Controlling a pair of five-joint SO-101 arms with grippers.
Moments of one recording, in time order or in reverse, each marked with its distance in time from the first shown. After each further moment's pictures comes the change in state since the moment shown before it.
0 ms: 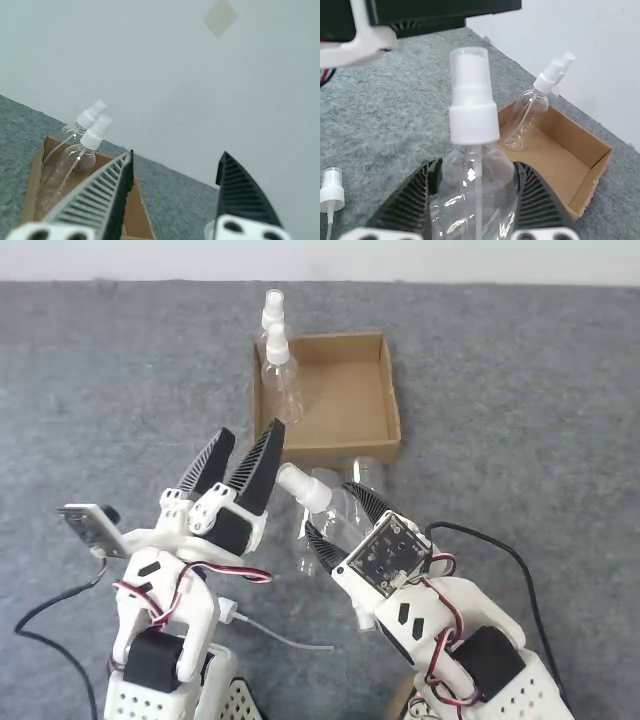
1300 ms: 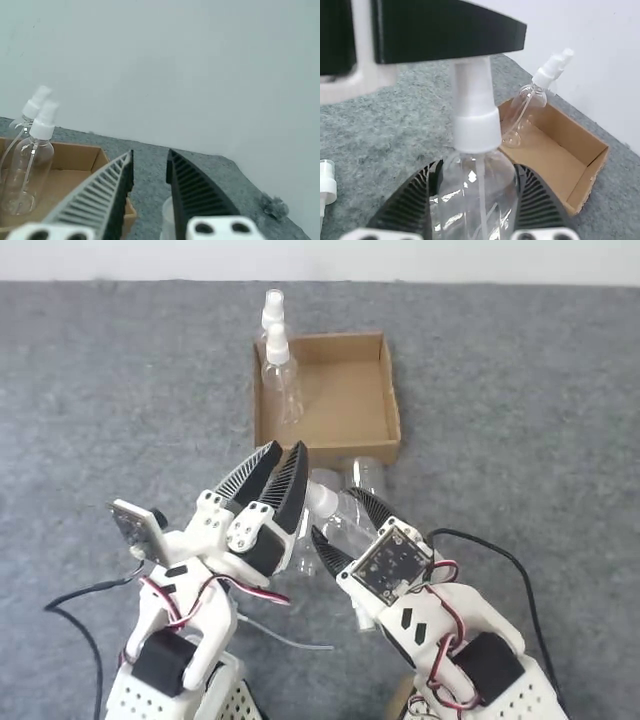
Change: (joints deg) left arm 12.6 -1.0 2.8 -1.5 -9.2; right arm 0.4 -6.6 5.1 0.0 1.7
